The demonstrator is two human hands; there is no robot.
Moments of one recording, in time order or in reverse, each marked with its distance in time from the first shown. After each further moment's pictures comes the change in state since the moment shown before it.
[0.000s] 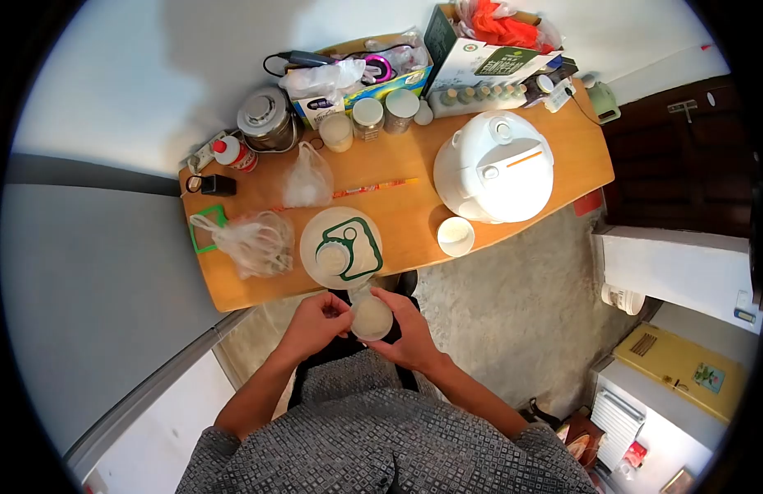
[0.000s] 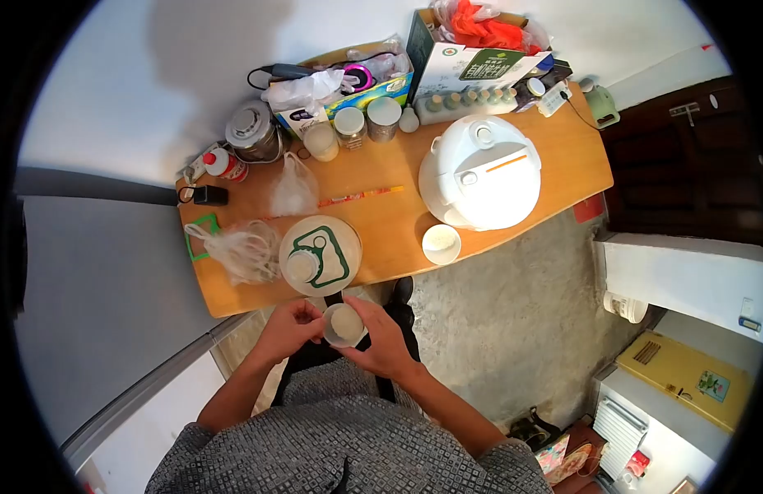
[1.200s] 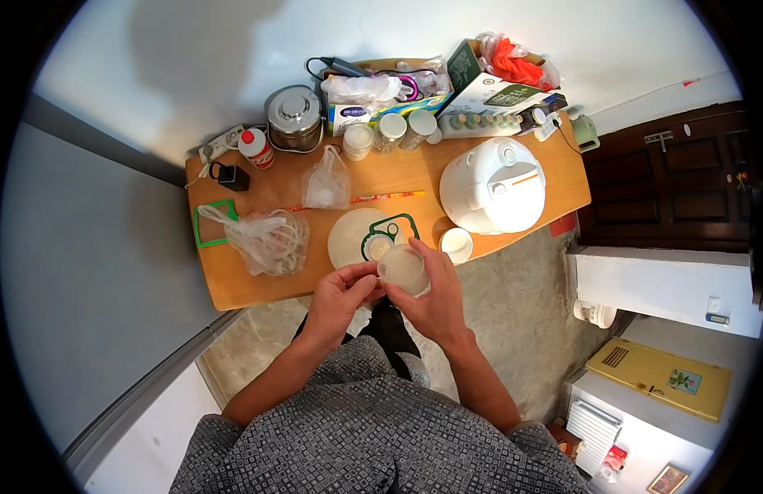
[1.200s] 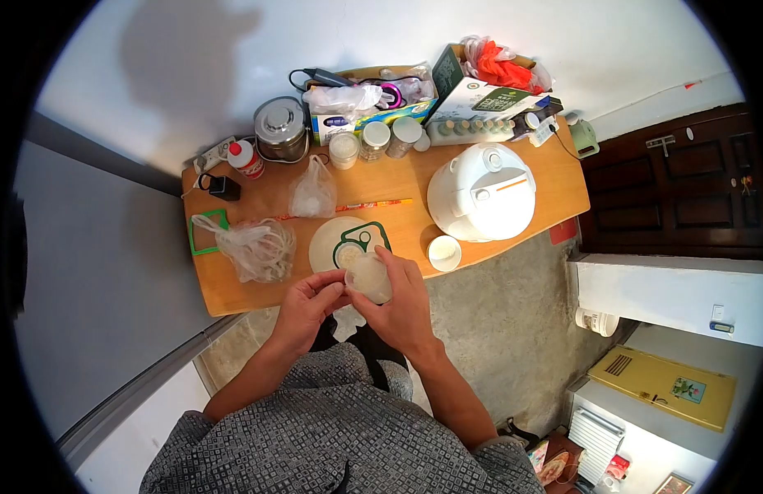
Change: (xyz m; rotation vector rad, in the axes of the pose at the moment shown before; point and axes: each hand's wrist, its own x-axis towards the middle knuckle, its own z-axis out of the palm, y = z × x) left_hand -0.019 0.029 -0.022 -0.723 -0.116 0.252; right_hand 0.070 -0.098 -0.002 -0.293 0.241 0.021
